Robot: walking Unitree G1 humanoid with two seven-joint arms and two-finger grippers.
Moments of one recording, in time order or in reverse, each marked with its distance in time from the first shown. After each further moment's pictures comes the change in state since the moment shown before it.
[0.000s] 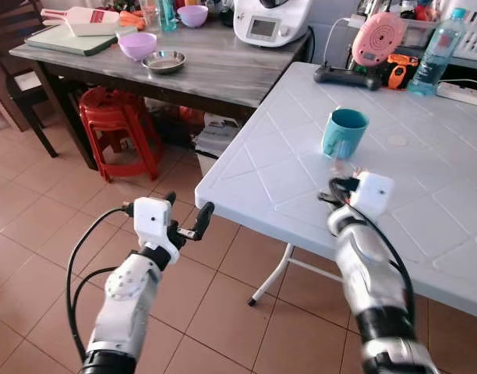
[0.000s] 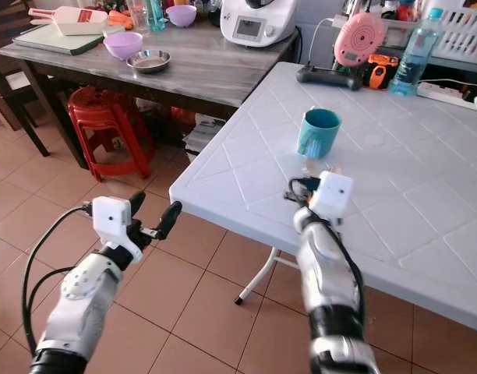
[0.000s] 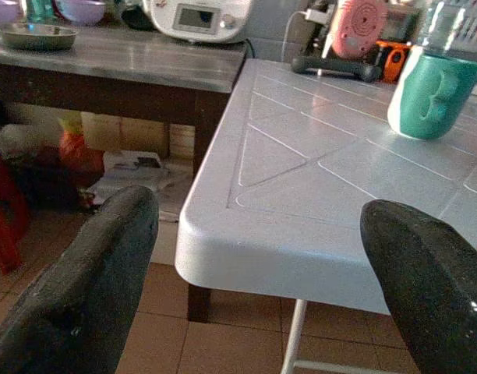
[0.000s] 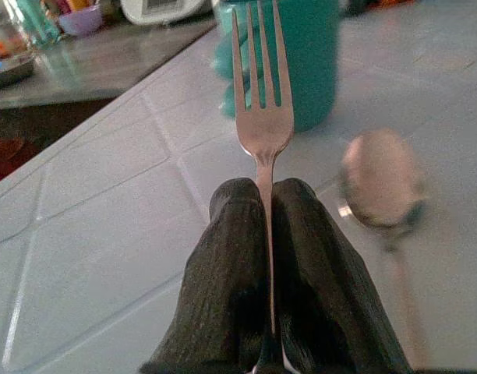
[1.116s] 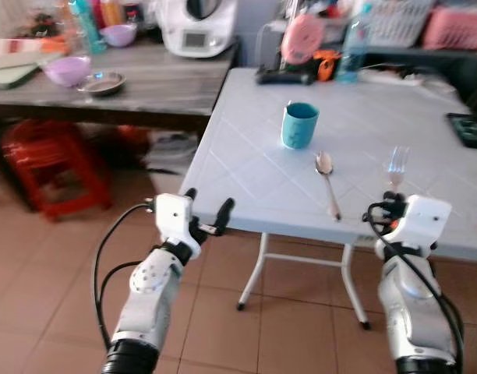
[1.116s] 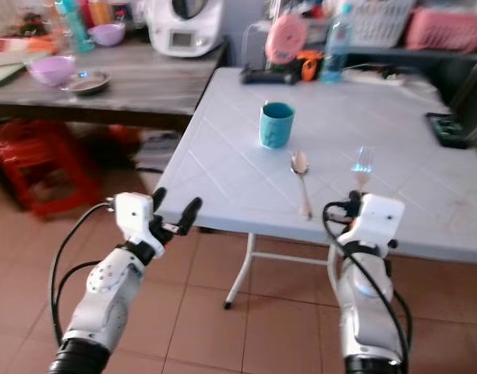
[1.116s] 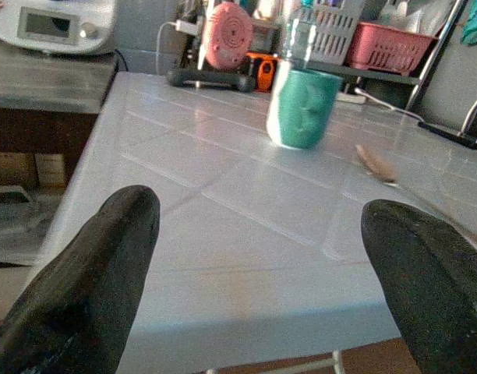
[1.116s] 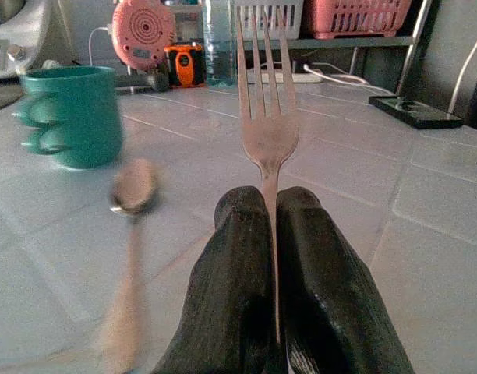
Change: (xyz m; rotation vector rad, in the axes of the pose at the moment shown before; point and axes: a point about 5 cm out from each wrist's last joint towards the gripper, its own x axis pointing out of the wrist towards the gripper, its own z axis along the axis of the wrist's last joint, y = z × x) left arm 0.013 -0.016 -0.003 -0.027 -0.027 -0.045; right arm -0.040 -0.040 0.011 -0.133 -0.084 -0.126
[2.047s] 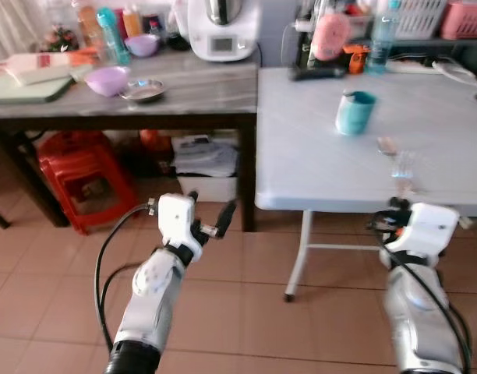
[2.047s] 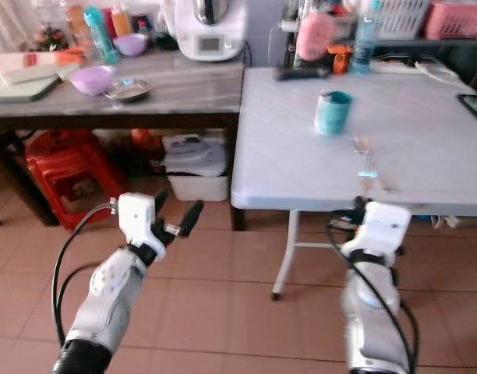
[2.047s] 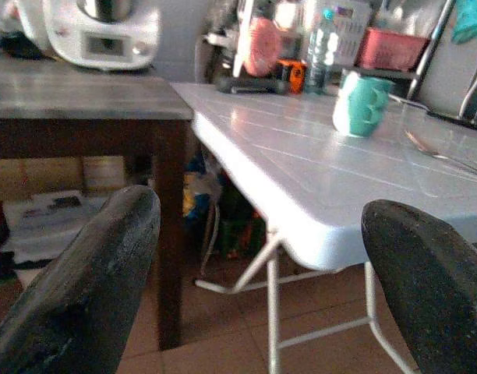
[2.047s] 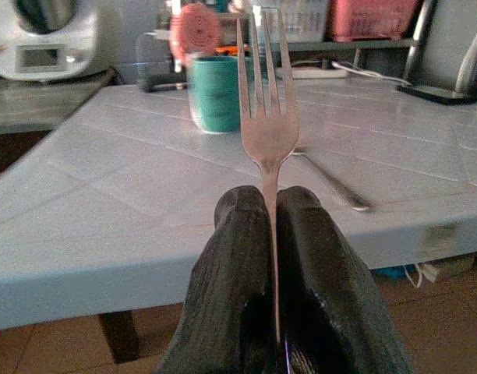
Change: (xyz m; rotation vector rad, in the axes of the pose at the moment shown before) left arm 0.005 -0.010 -0.001 -0.008 -0.010 -0.036; right arm -0.010 -0.016 -0.001 -0.053 -0.014 -0.023
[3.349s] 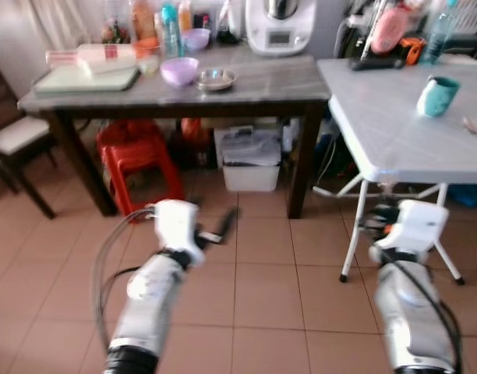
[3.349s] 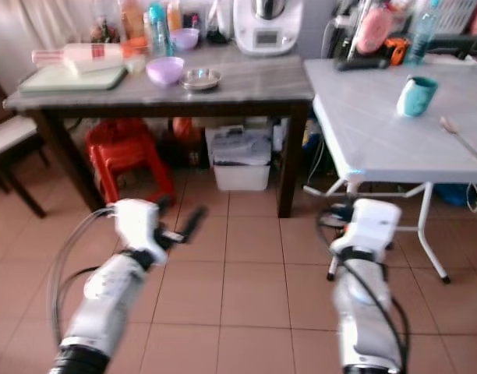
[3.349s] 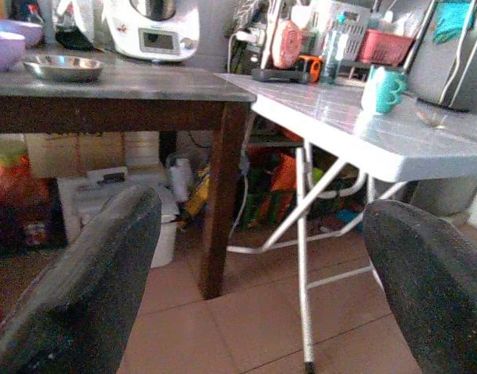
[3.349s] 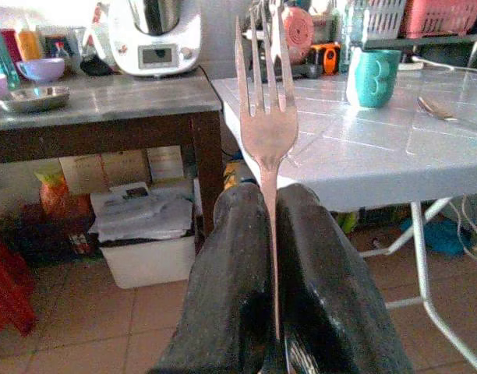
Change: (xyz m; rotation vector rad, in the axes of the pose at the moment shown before) left arm -0.005 -0.012 -0.007 -0.022 0.021 -0.072; right arm 0.003 0.009 0.003 0.018 -0.018 0.046
